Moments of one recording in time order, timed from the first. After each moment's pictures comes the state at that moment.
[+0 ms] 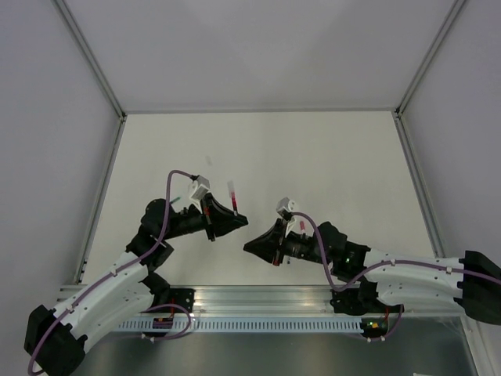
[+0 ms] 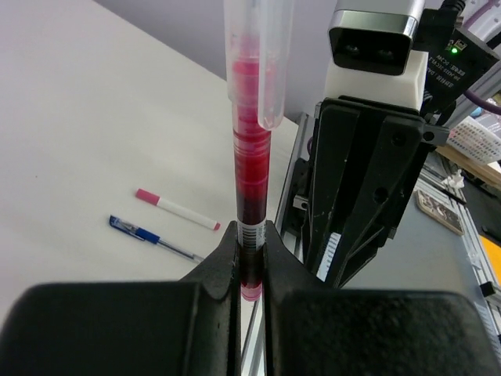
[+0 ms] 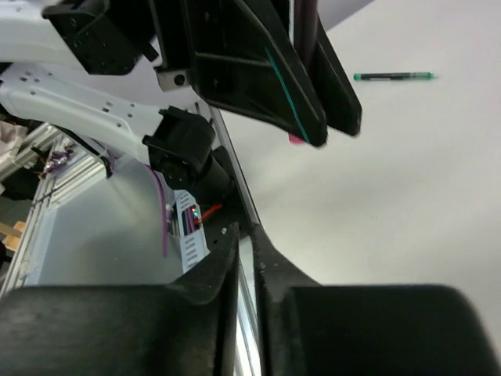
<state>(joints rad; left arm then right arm) -0.61 0.73 0.43 0.36 0.69 -0.49 1.19 0.99 0.43 0.56 -0.12 0.48</state>
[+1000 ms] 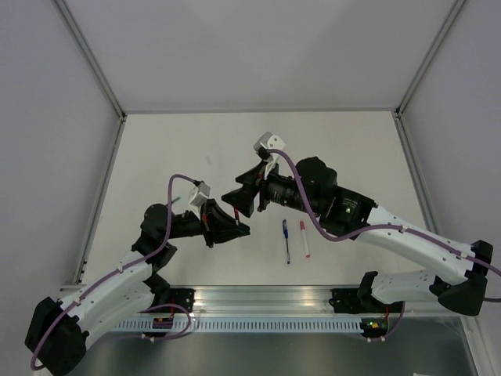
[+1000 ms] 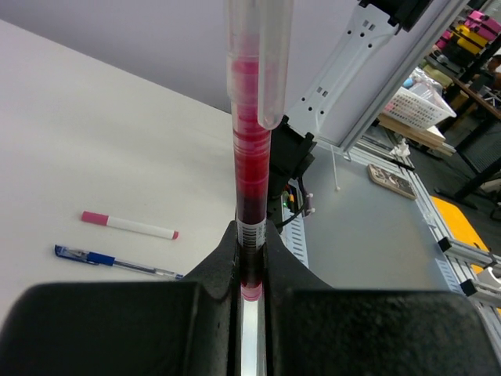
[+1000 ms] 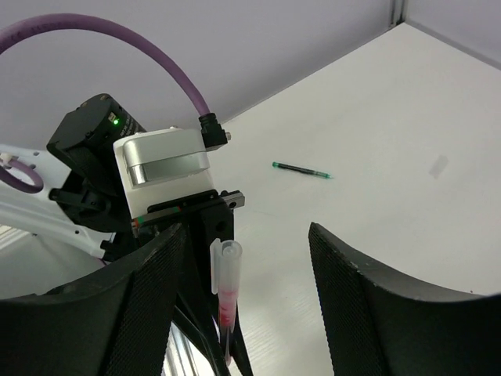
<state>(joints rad) -0.61 0.78 0.36 0.62 0.87 -0.56 1.05 1.22 1.24 -0.13 -0.07 0.25</state>
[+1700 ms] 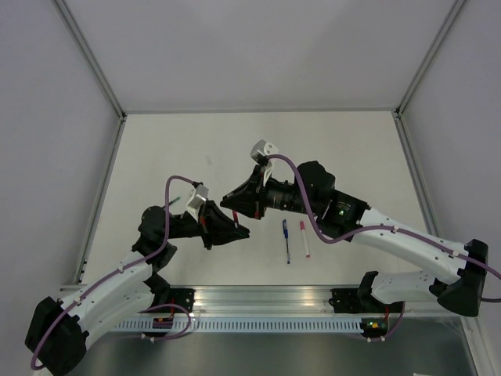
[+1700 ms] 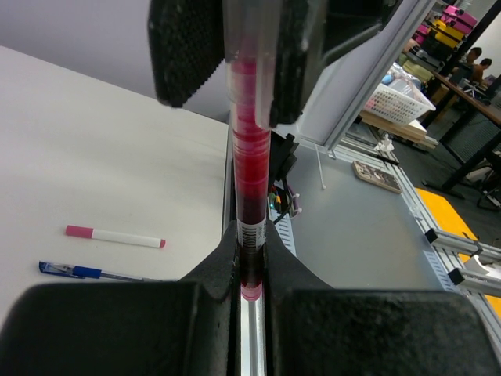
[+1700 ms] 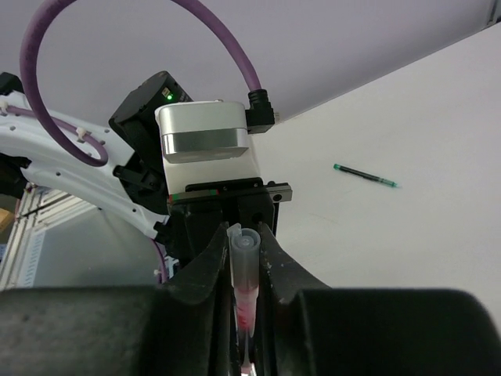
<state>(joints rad) -0.61 0.78 0.35 0.71 0.92 -0.60 1.03 1.22 1.15 0.03 -0.30 0.32</state>
